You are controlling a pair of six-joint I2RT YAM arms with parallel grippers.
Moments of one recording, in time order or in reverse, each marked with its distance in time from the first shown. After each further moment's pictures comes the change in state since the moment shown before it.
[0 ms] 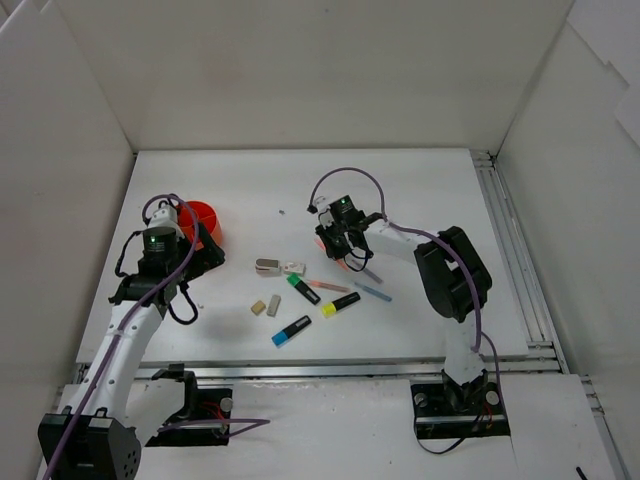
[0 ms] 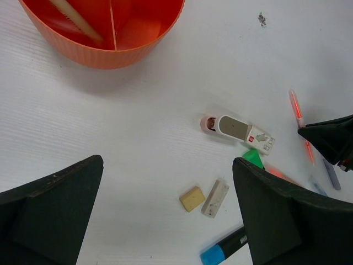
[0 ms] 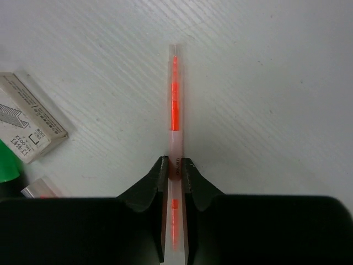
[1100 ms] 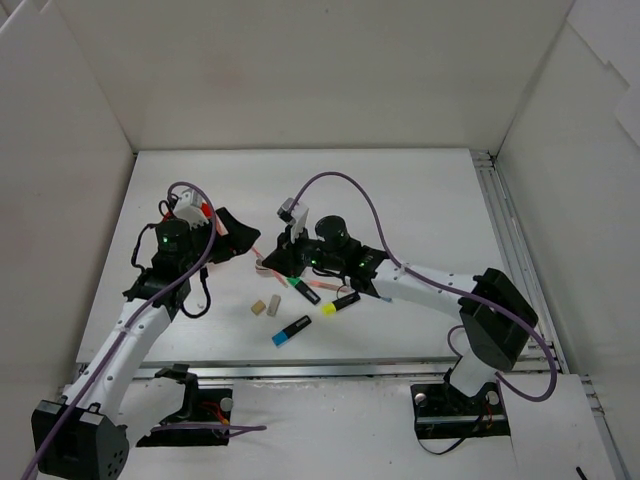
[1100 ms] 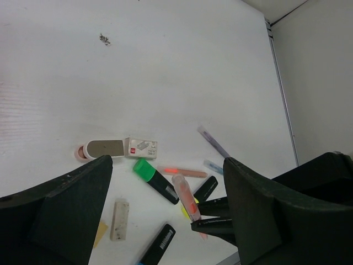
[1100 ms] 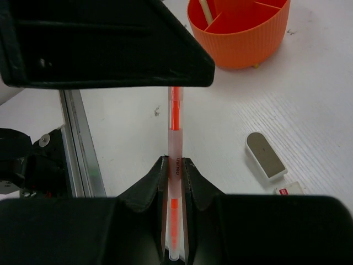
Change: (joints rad) left arm -0.153 0.024 -0.010 0.349 0.259 -0.118; right arm 0.282 -0.387 -0.274 0.558 -0.248 0.321
